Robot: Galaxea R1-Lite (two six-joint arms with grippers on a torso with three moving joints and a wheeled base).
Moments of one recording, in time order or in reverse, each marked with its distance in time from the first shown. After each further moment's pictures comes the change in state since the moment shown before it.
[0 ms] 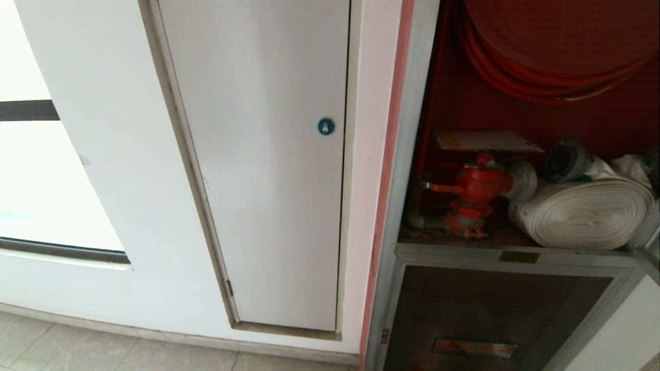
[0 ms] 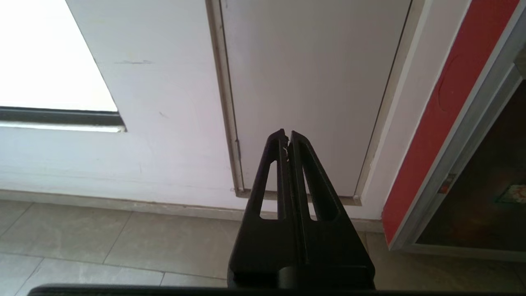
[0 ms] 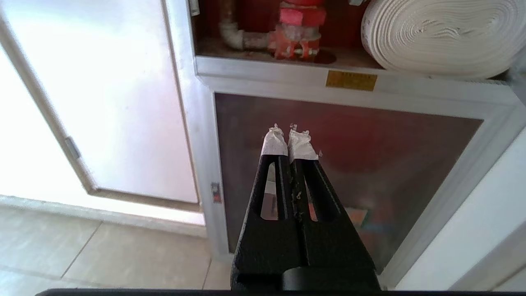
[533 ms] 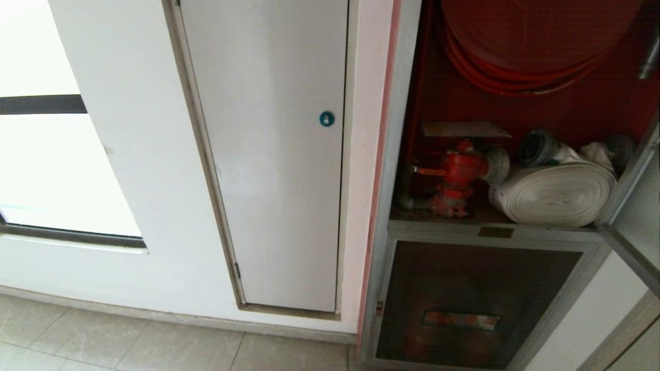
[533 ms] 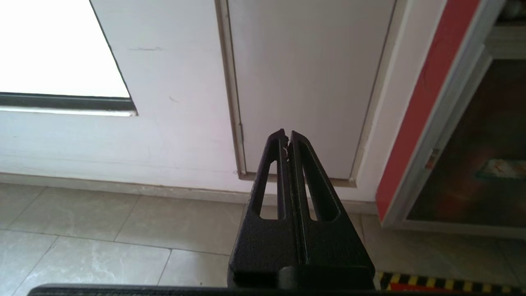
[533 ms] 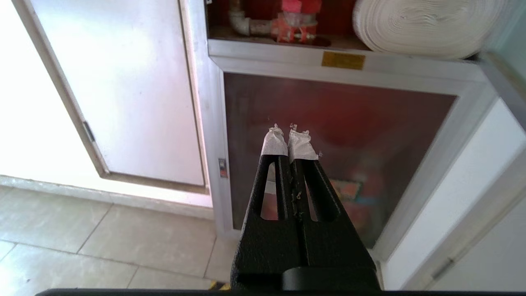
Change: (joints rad) left arm 0.000 0.000 0.000 0.000 0.000 0.001; right arm 0.000 0.000 0.000 0.000 0.000 0.000
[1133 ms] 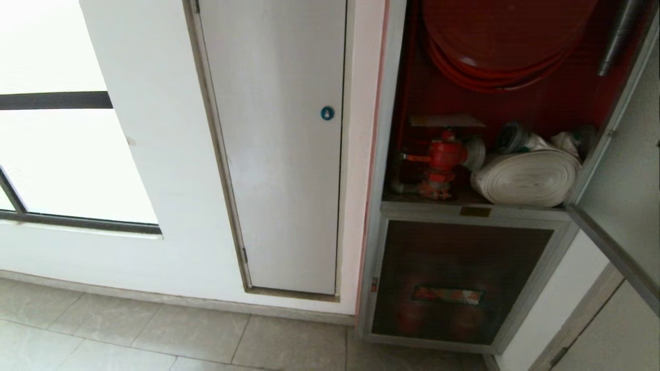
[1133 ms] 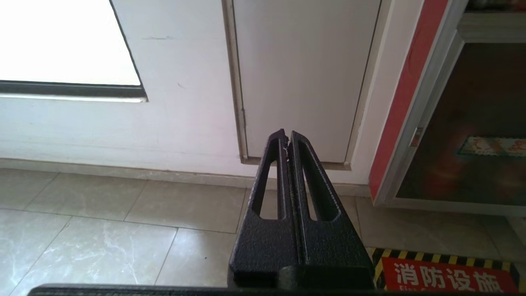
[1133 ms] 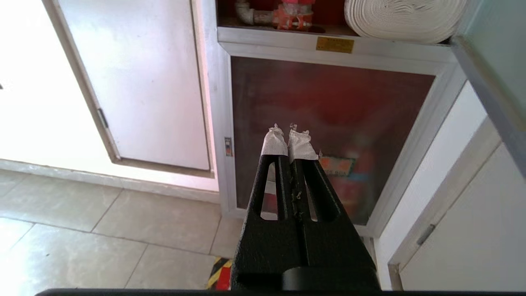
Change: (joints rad) left arm 0.000 0.000 0.000 0.000 0.000 0.000; right arm 0.000 0.000 0.000 0.000 0.000 0.000
